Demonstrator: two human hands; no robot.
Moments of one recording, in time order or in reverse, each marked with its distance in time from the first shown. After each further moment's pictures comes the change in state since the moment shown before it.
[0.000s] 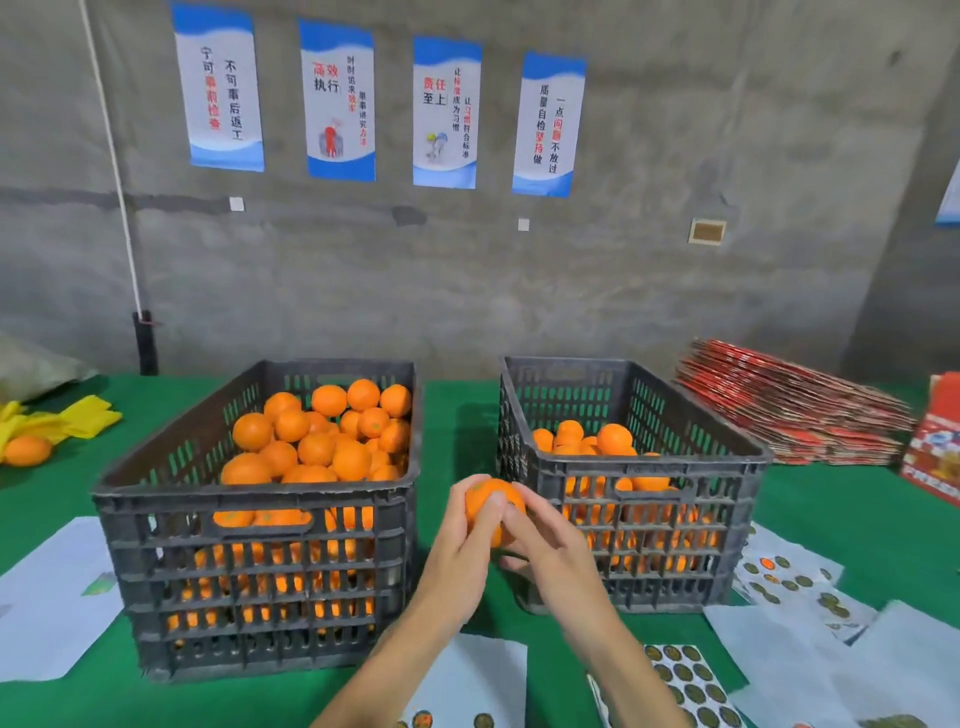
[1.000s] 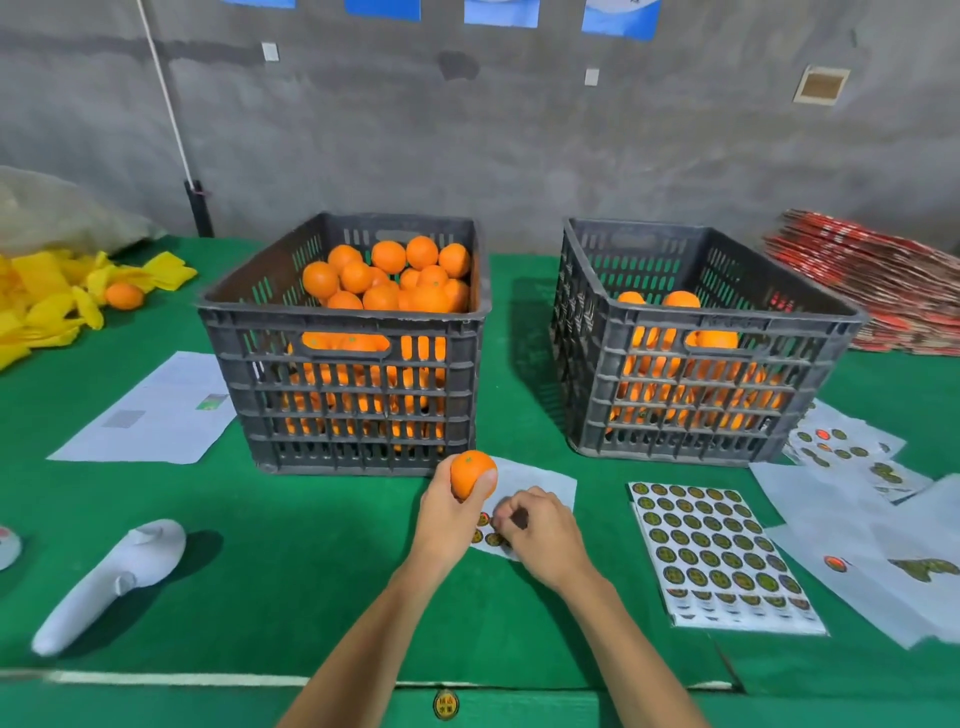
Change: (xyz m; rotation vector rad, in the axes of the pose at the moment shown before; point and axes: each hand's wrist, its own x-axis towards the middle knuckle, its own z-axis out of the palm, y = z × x) left_hand -0.108 -0.134 -0.059 0.263 0.215 -0.334; right_hand -0.051 0.162 0.027 -0.994 -0.161 0.027
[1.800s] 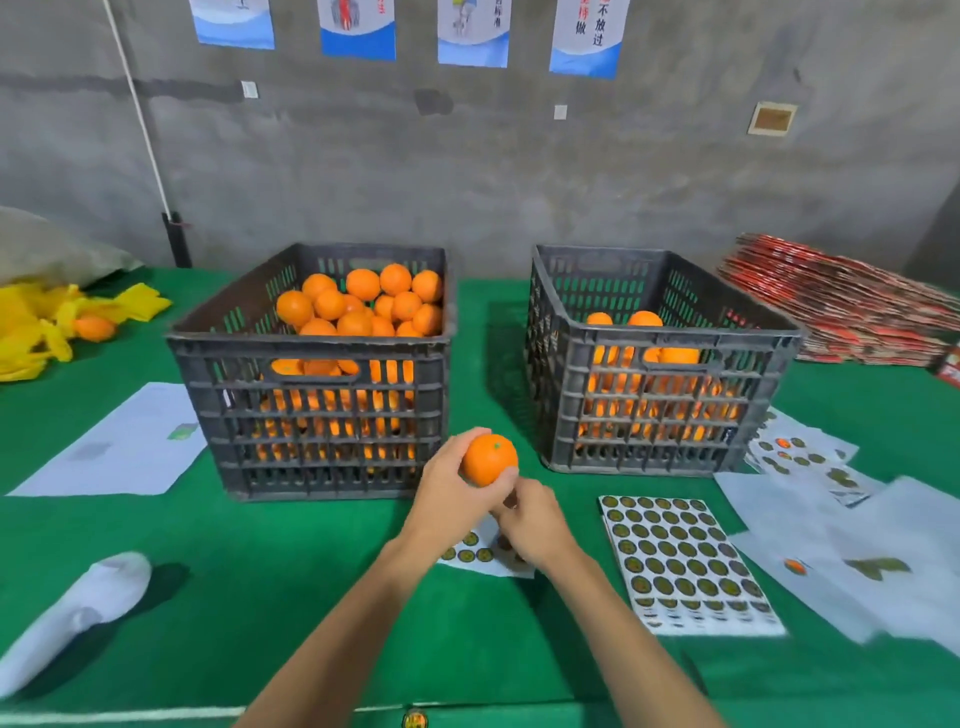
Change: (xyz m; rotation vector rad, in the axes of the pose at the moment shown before) left_hand -0.004 0.081 0.003 0.085 -0.146 0.335; right_hand 0.015 -0.008 -0.039 0.121 0.026 0.009
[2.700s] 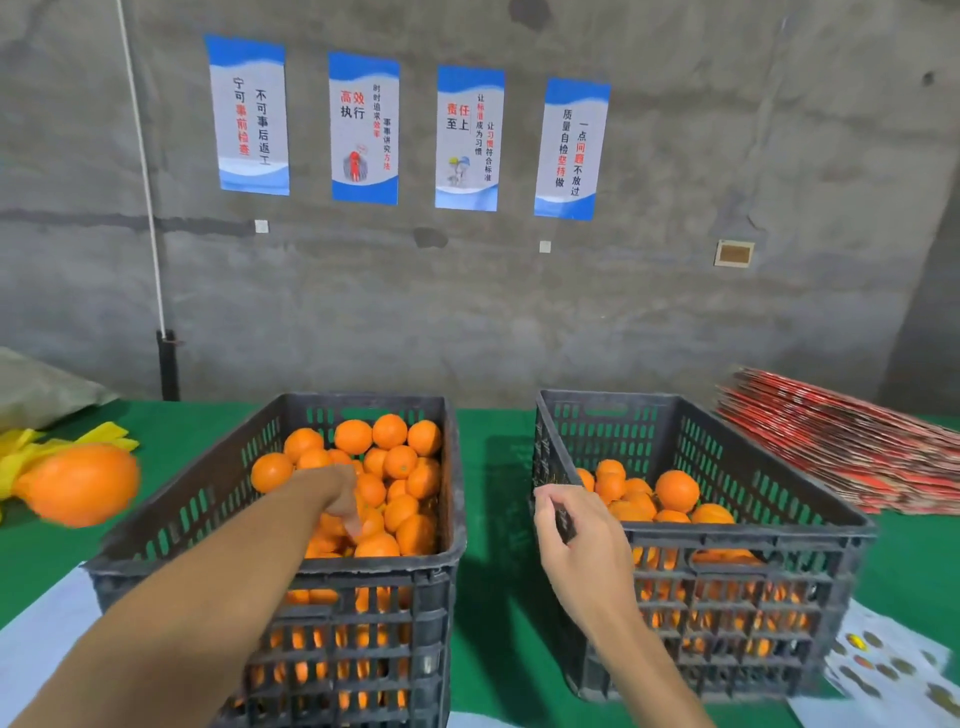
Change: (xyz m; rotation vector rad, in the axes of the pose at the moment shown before) left_hand 0.290 -0.006 -0.185 1.110 -0.450 -0.567; right_hand 0.125 -0.086 -0.105 -0.044 0.700 -0.400
